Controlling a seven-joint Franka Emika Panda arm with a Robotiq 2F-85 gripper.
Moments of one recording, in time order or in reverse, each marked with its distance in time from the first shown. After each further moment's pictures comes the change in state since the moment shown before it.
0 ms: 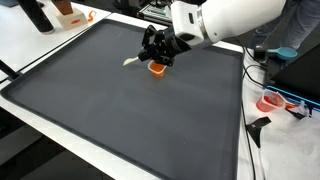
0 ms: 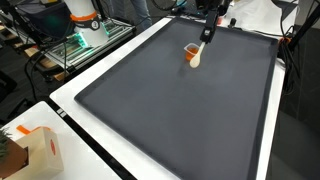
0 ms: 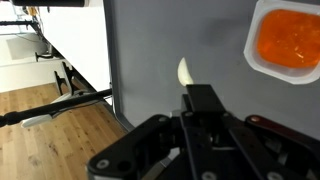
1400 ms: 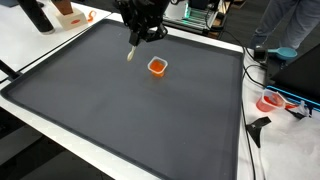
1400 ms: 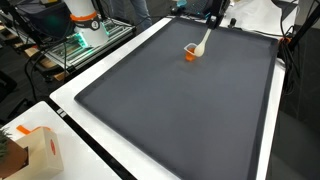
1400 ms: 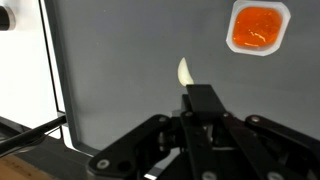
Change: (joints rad) arm -0.153 -0.157 -0.019 0.055 0.440 0.097 -0.317
